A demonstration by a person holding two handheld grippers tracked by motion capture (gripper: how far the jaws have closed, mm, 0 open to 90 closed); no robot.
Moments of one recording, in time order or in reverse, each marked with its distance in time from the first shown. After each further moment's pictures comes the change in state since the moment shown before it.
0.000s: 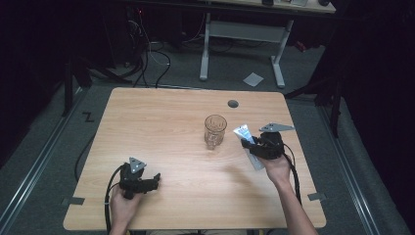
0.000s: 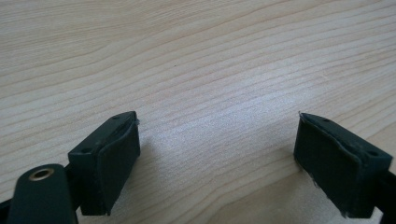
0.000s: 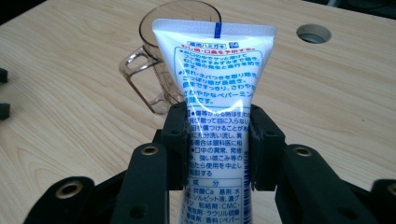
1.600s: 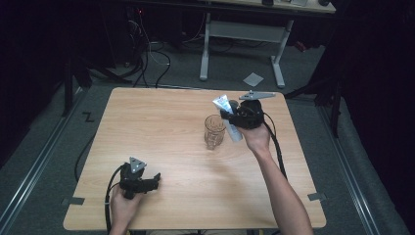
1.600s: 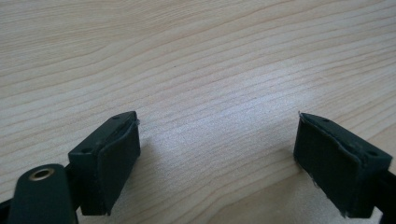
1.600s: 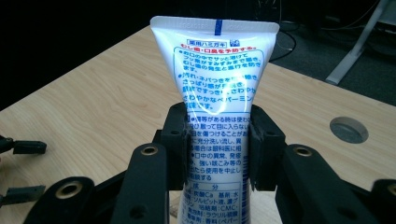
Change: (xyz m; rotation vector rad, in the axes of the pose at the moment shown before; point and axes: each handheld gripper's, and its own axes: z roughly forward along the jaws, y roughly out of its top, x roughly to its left) left arm 0.000 0.000 0.000 0.001 0.001 -0.001; right arm 0.022 0.098 0.031 -0.105 0.072 -0.050
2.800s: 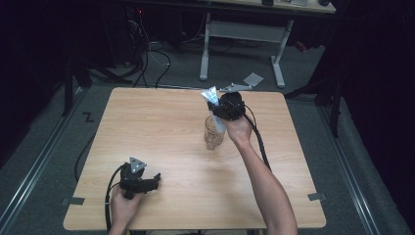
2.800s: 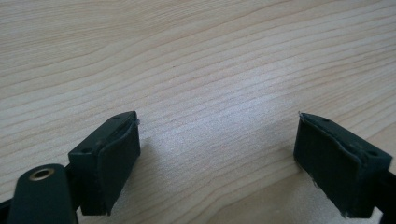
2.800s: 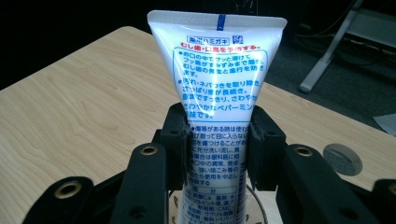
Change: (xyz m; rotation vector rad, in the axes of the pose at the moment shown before) left arm 0.000 0.000 0.000 0.001 -0.003 0.003; right arm 0.012 0.020 0.055 0.009 -0.107 -0.034
